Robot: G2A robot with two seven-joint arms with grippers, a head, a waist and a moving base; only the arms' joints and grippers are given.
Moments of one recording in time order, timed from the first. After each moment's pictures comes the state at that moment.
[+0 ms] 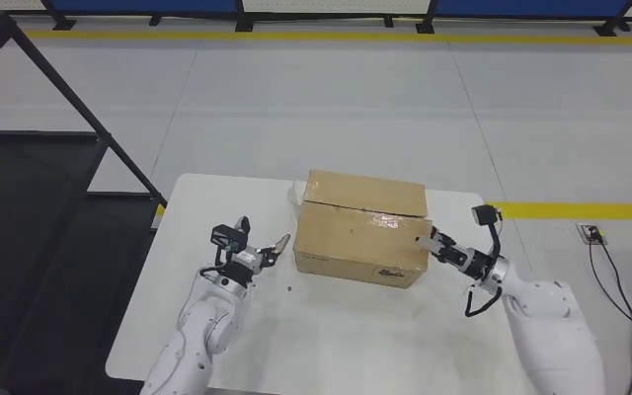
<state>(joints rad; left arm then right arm) 1.02 -1.30 -1.26 -1.25 1.29 -0.22 0.28 -0.87 -1.21 1.54 -1.11 -0.02 -0.76 0.97</state>
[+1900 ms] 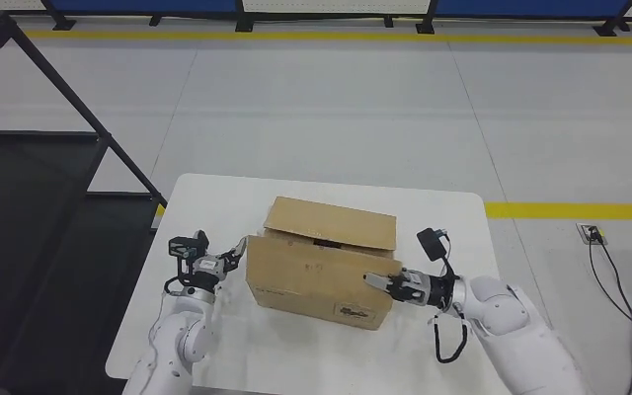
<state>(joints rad) 1.10 -1.29 -1.40 -1.22 1.23 -0.15 0.25 -0.91 -1.12 1.20 -1.28 0.05 -0.94 0.88</state>
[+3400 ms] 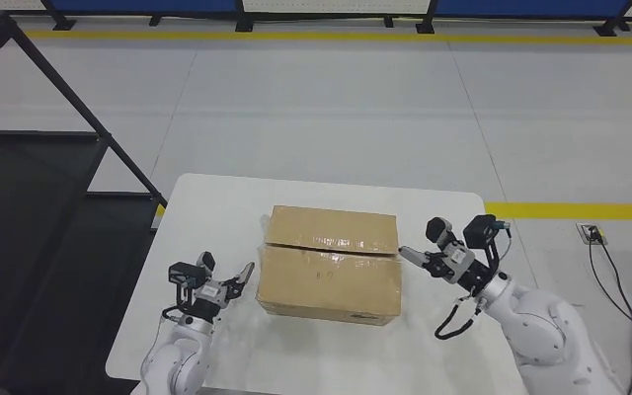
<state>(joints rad) 1.29 -1.27 -1.45 -1.42 1.22 -0.21 0.26 -1.14 -1.07 1.44 -1.67 -0.66 -0.55 0.33</state>
